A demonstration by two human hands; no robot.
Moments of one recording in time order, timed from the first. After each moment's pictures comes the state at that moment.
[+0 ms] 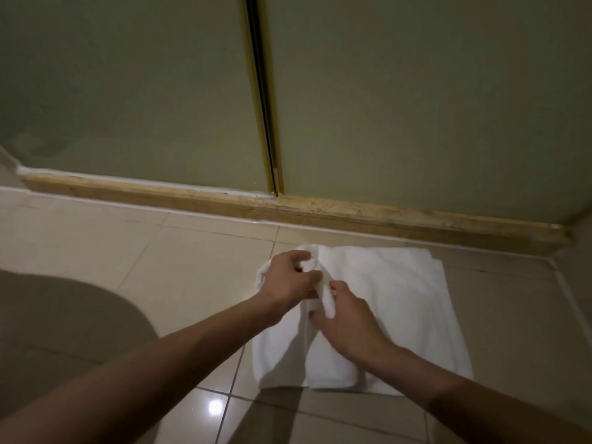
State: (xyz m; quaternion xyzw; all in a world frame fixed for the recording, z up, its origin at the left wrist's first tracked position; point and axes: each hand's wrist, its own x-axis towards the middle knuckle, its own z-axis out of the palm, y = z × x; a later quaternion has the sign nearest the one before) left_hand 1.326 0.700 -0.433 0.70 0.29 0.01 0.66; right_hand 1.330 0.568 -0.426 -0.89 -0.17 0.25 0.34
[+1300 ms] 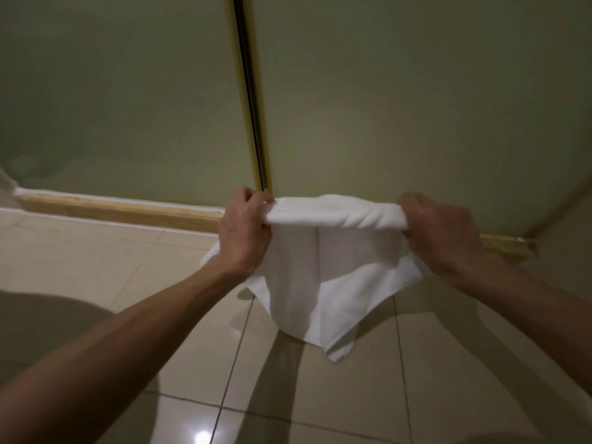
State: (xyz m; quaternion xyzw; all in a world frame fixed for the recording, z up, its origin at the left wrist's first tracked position) left_hand 1.351 0.752 -0.359 0.91 0.17 0.32 0.18; right_hand 1.456 0.484 -0.328 -0.91 -0.35 -0.24 0.02
